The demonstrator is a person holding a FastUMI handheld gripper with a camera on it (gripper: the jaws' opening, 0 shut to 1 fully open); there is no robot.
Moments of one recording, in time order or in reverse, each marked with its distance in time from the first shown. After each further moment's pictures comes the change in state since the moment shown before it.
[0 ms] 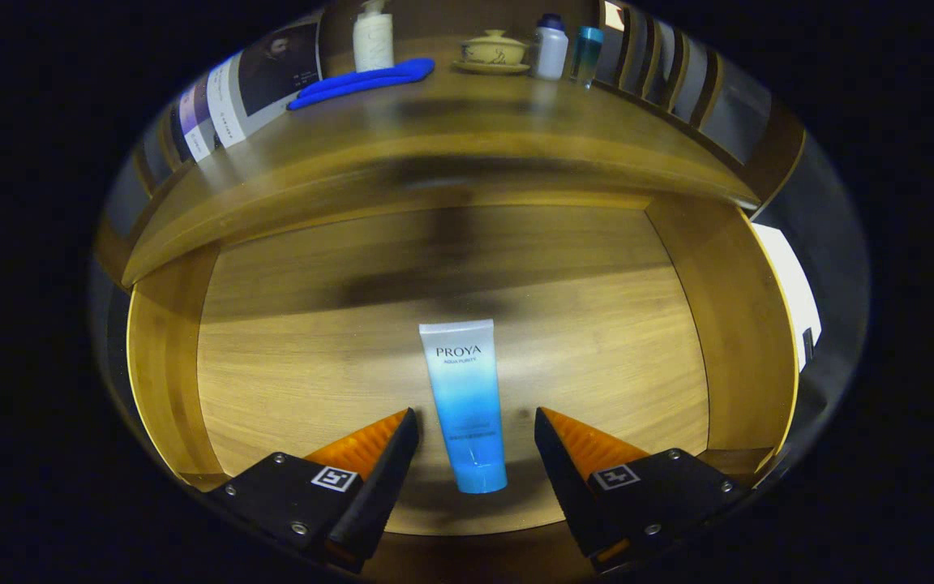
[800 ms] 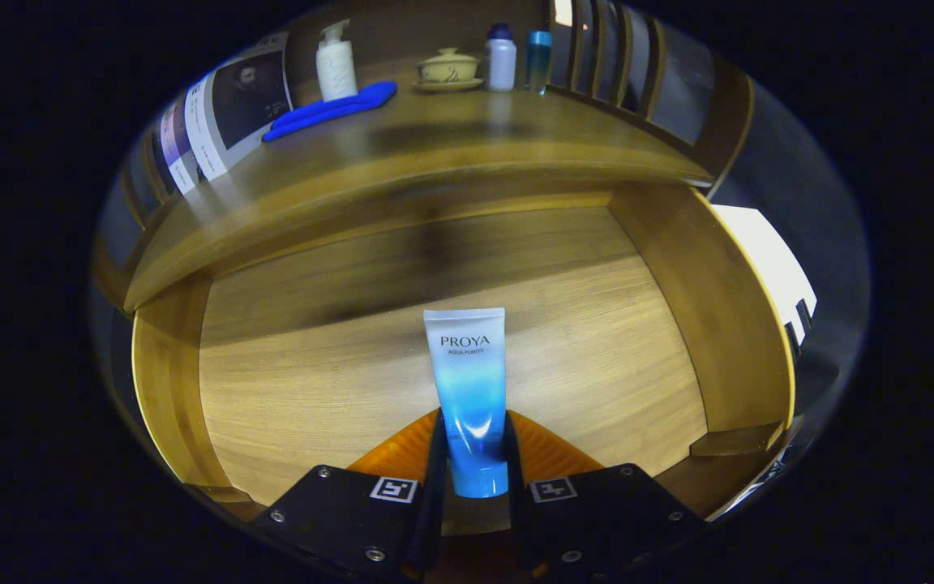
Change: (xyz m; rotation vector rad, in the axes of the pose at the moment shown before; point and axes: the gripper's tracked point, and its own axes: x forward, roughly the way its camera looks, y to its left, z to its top) arm -0.030 -0.019 0.004 0.102 -0.130 -0.039
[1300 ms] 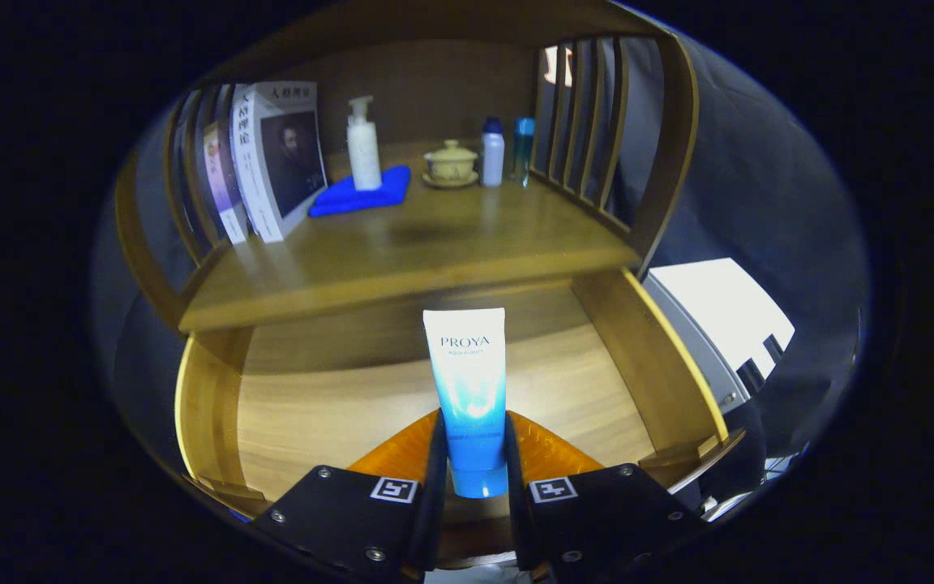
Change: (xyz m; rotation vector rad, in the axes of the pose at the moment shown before) arm -0.089 0.006 0.058 -0.045 -0.303 0.015
